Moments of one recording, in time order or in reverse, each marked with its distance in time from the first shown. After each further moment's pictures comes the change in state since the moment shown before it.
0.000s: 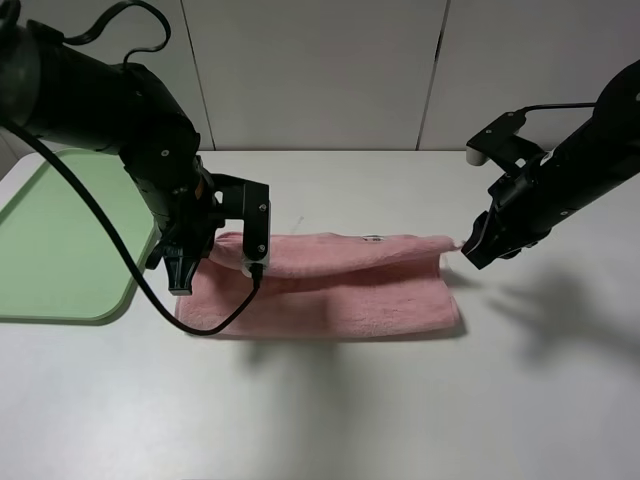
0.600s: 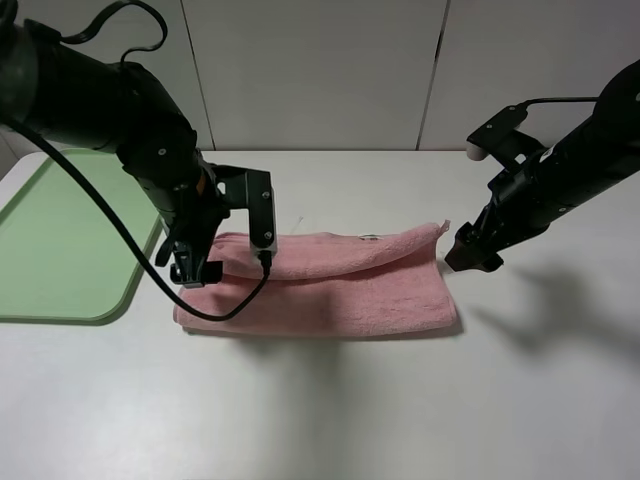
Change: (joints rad) left arm 0.003 0.000 0.000 0.009 -0.081 -0.064; right arm 0.000 0.000 0.000 0.000 -0.034 0.000
